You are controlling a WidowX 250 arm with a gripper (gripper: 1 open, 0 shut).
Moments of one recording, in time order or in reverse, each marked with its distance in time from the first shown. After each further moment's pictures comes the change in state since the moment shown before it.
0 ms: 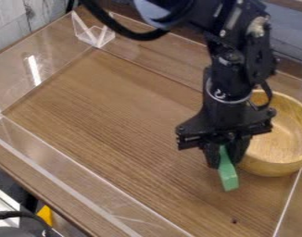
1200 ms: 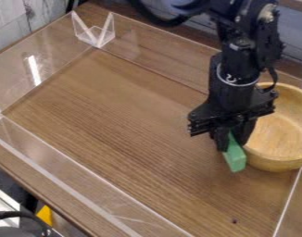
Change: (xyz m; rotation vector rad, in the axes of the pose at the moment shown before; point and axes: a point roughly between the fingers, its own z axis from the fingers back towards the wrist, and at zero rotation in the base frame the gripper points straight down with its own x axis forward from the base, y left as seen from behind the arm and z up) arm 0.034 -0.017 -0.005 -0.013 -0.020 0.160
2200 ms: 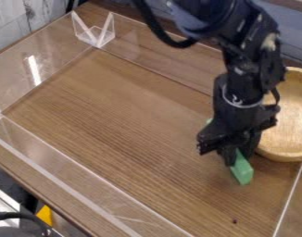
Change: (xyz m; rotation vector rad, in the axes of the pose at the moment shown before) arm -0.012 -0.004 -0.026 -0.014 0.007 0.040
